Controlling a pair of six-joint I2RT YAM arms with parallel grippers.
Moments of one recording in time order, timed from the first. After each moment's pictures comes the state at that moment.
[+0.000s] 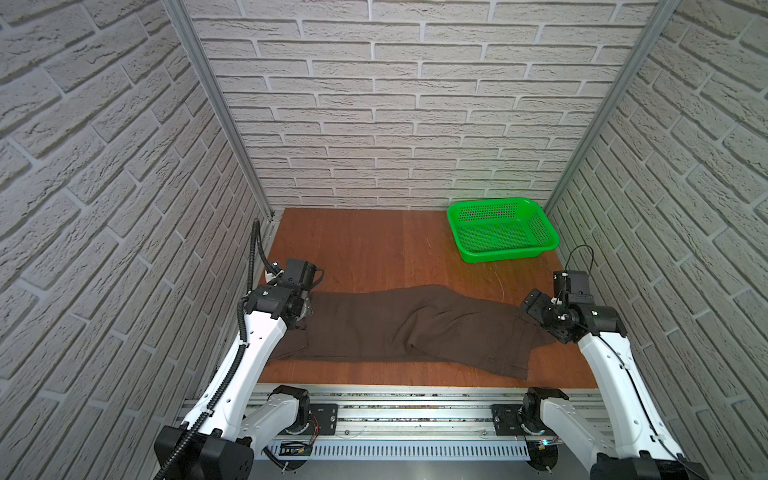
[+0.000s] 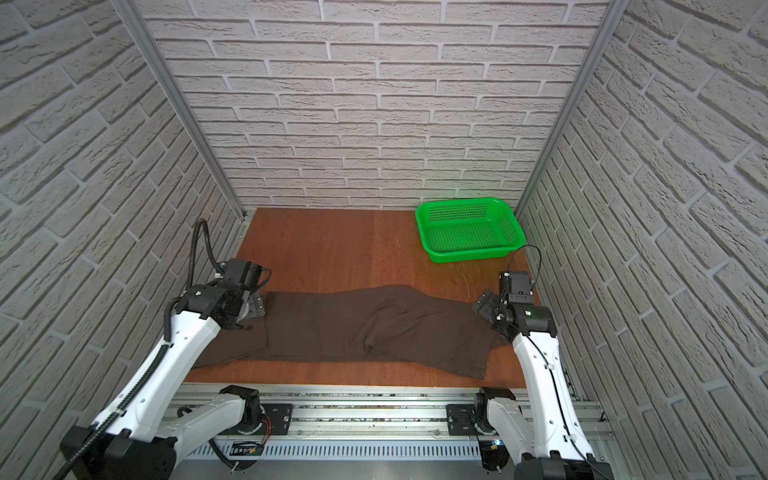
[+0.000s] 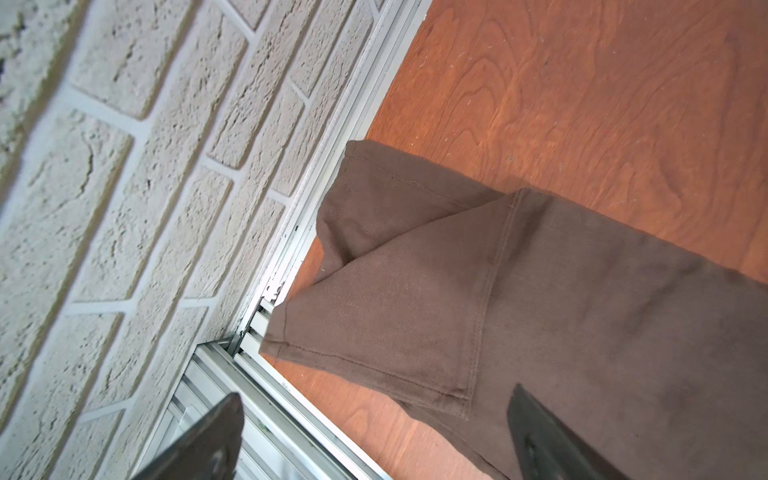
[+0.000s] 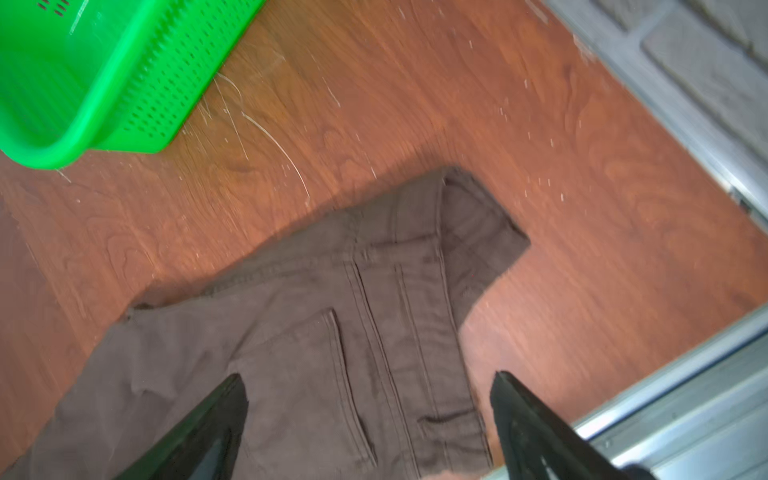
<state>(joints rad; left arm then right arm) -0.21 1.03 1.02 -1.20 -0.59 -0.52 -0.15 0.87 0.84 -1.09 0.08 0.71</state>
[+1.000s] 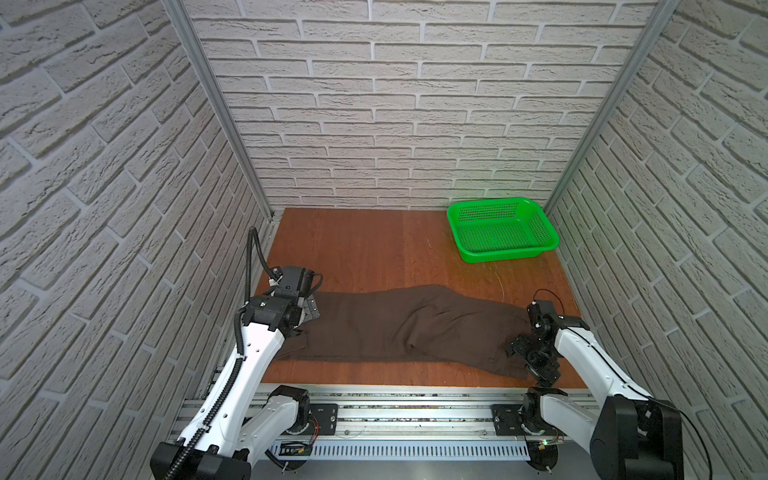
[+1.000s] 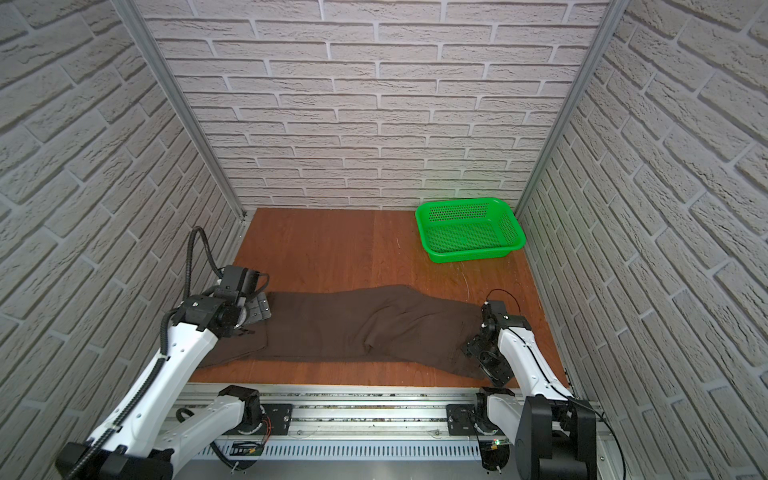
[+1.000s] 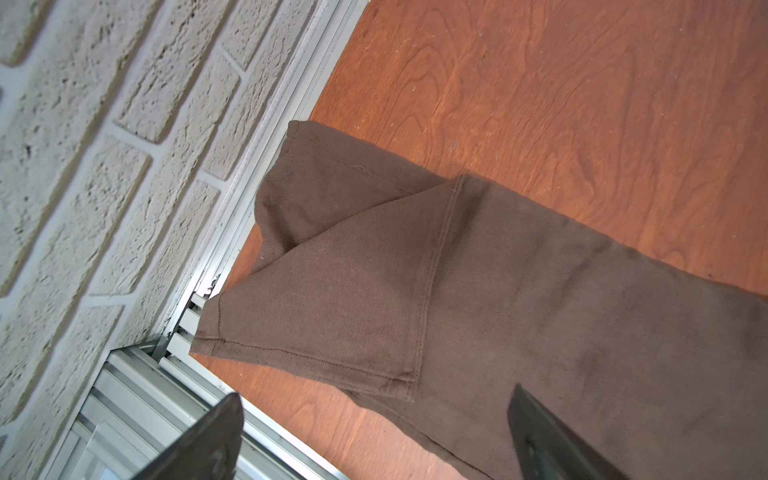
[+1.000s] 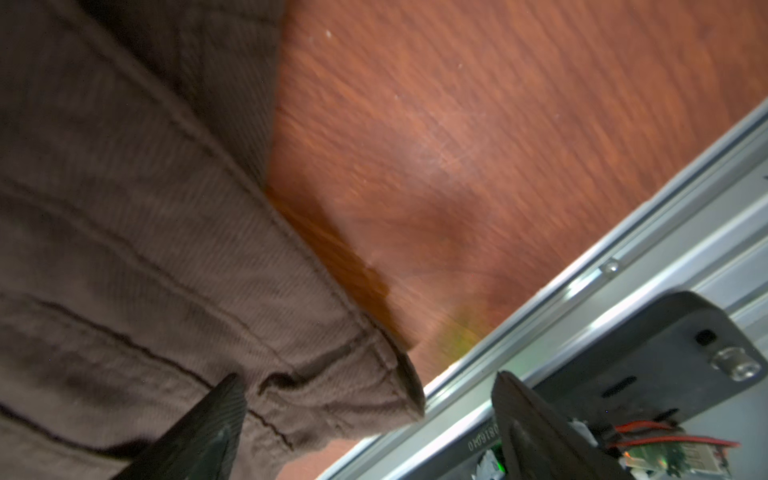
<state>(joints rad) -0.21 0.96 0.95 -1.12 -0.46 -0.53 -0.15 1.09 0.54 -1.11 0.01 0.91</state>
